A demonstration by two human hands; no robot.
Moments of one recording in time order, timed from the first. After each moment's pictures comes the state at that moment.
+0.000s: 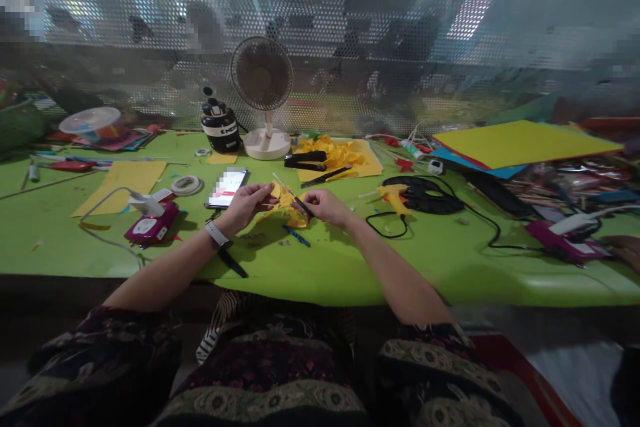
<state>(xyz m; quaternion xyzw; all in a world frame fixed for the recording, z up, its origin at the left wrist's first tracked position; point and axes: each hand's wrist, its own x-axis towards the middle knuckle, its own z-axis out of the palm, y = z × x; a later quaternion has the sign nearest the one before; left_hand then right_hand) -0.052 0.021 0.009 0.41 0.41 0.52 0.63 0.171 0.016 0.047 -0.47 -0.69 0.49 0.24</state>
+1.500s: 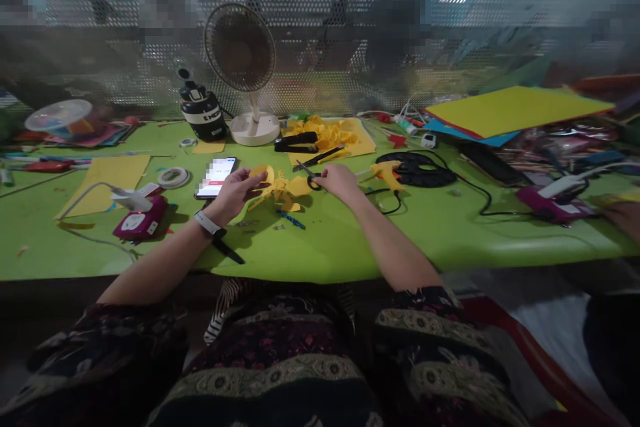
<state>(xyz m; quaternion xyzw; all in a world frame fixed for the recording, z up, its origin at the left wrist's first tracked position) -0.054 0.021 0.014 0.40 0.44 0.52 0.60 0.201 0.054 0.028 -0.68 -0.70 0.14 0.15</state>
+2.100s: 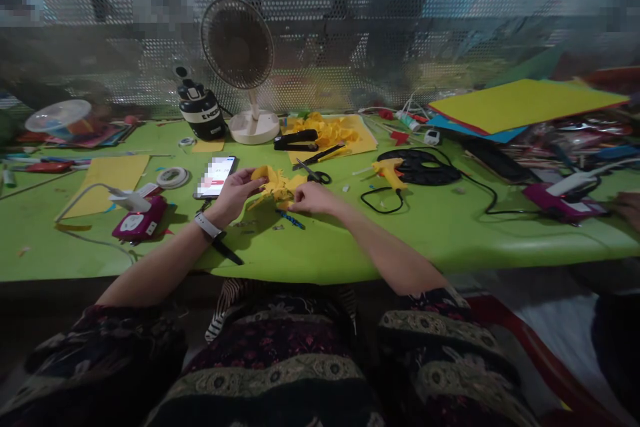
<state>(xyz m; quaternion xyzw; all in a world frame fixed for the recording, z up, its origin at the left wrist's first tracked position) -0.051 0.022 0.004 0.45 0.43 0.54 0.57 0.167 0.025 0.022 -0.53 -0.79 0.31 0.10</state>
